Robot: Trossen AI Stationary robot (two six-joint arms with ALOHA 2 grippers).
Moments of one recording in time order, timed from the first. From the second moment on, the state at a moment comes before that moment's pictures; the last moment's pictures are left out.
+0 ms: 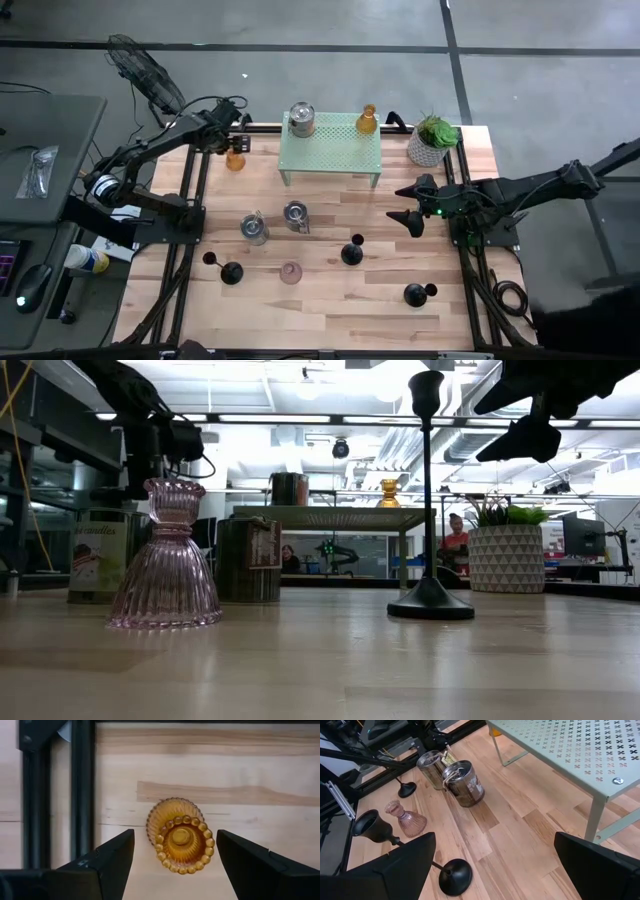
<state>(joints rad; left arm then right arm) 0.95 1.31 0.90 -0.81 -0.21 -0.61 0.19 0.72 0.58 -0.38 0.37 0.64</state>
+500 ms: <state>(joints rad) 0.95 1.31 0.90 -0.81 -0.19 -0.61 0.19 0.72 0.58 -0.38 0.37 0.64</state>
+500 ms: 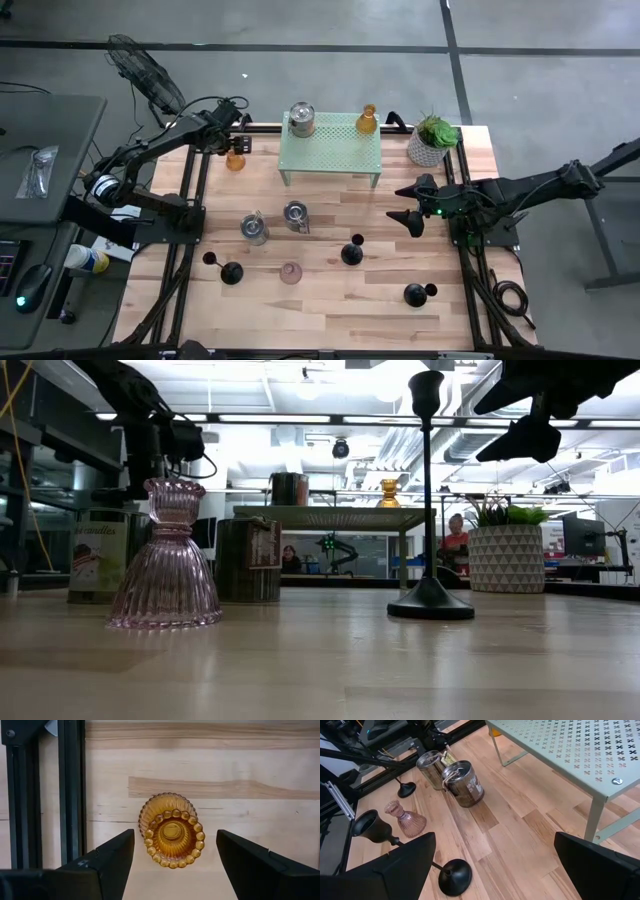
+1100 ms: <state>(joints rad) 0.95 1.31 0.90 -0.82 -0.17 -0.61 0.19 0.72 0.58 -0.38 0.37 0.64</state>
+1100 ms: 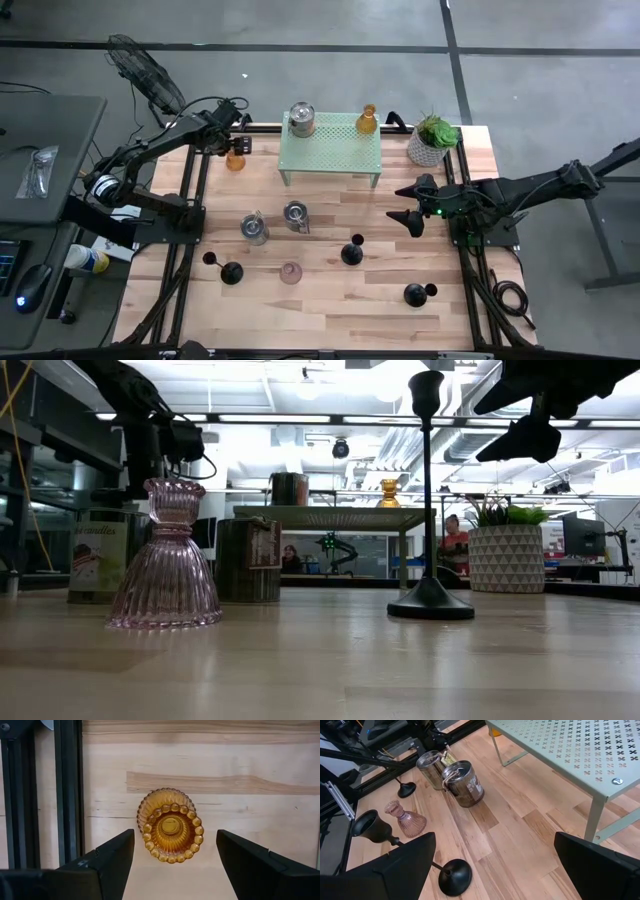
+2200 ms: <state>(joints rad) 0.95 1.31 0.90 -0.82 -0.18 -0.61 0.19 0.72 0.58 -0.38 0.37 0.64</state>
